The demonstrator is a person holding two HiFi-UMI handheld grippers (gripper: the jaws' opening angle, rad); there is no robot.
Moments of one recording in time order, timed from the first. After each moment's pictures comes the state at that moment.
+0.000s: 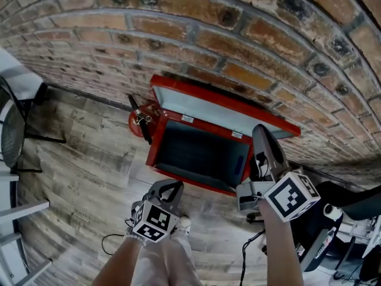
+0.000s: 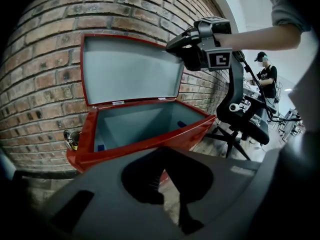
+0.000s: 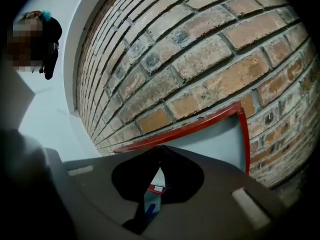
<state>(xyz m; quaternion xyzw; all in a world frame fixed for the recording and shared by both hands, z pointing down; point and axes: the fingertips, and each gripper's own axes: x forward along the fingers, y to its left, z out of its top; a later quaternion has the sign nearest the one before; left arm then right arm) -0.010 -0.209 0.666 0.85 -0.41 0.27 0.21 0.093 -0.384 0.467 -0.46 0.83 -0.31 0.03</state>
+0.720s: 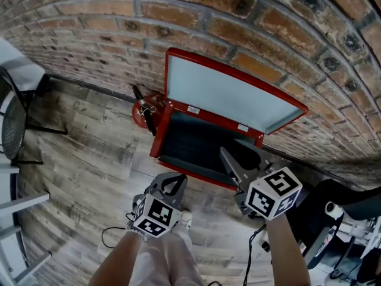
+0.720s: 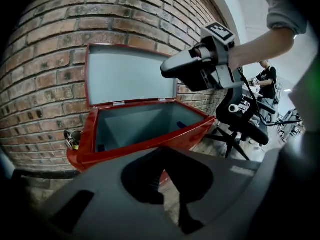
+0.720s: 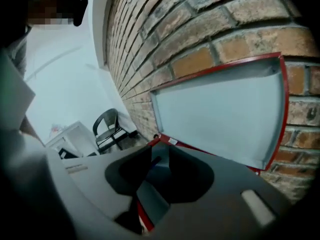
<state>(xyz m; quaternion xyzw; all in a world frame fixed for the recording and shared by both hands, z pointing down) -0.012 -0.206 0.663 0.85 -0.41 0.26 0.21 0.033 -0.314 0.550 -0.28 0.91 -0.25 -0.19</state>
